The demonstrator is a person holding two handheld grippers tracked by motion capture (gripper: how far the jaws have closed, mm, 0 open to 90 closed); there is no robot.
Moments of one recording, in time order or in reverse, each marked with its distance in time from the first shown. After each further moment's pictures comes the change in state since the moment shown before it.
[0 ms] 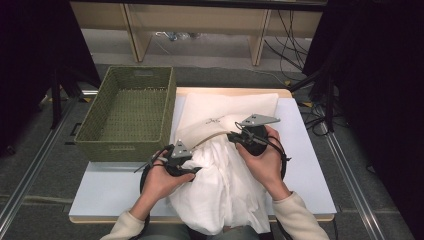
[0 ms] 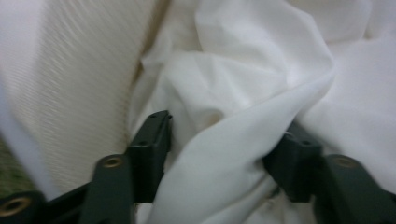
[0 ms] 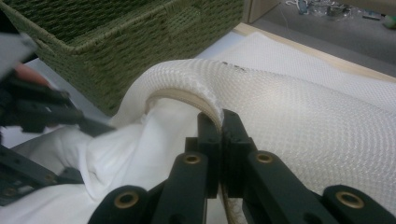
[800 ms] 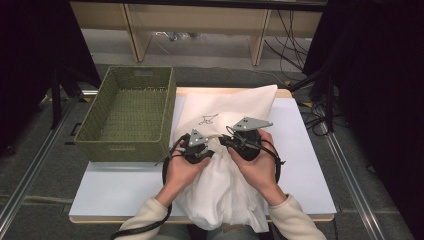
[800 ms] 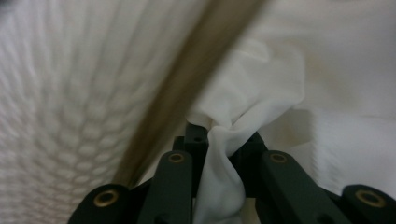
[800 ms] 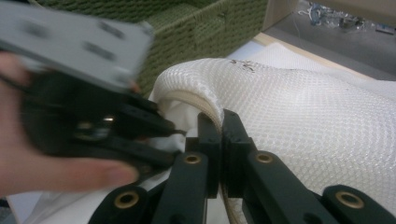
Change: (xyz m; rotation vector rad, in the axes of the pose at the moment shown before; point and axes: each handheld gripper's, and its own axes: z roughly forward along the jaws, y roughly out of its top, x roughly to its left) left arm 0.001 0.038 0.041 -0.102 0.073 -0.058; right arm 0.024 0.005 -0.002 -0.007 0.035 -0.048
